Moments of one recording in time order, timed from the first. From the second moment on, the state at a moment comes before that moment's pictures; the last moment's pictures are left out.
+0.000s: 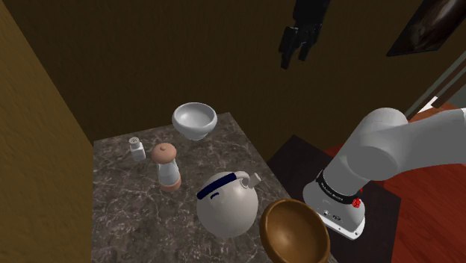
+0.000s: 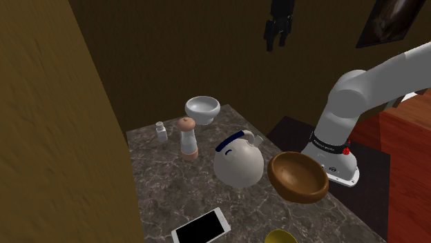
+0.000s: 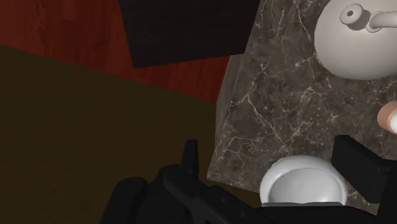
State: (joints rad) arm 0.00 -0.82 0.01 -2.38 -0.02 1.54 0.09
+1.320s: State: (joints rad) arm 0.06 -0.42 0.41 -2.30 0.12 1.82 0.56
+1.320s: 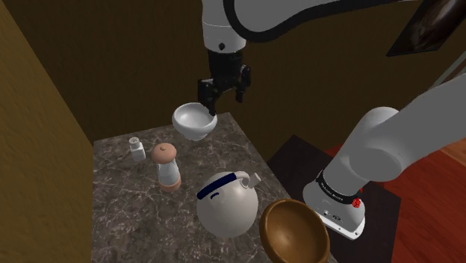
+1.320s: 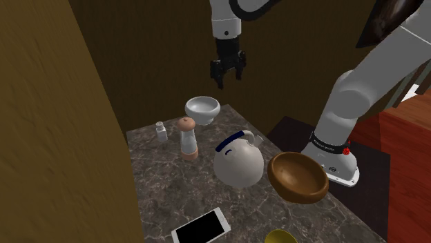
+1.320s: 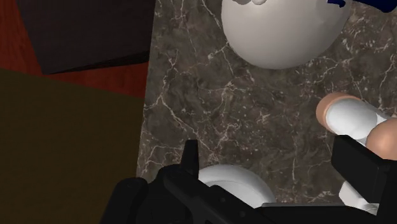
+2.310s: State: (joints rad) arm 0.15 0.21 0.61 -1.90 -0.13 1.91 1.03
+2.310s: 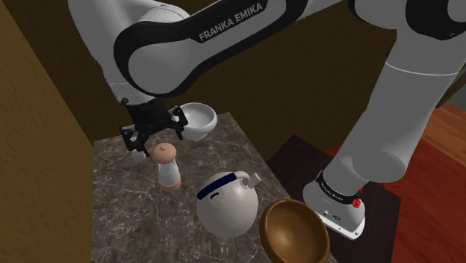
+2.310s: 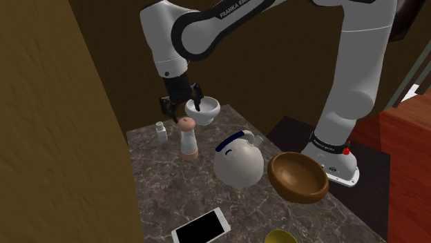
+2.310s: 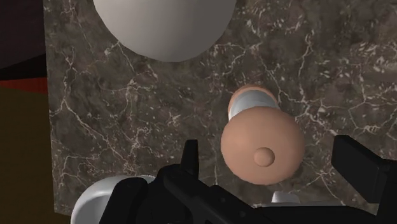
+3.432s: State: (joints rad) arm 0.16 0.27 0.60 -1.95 -0.17 2.00 1.07
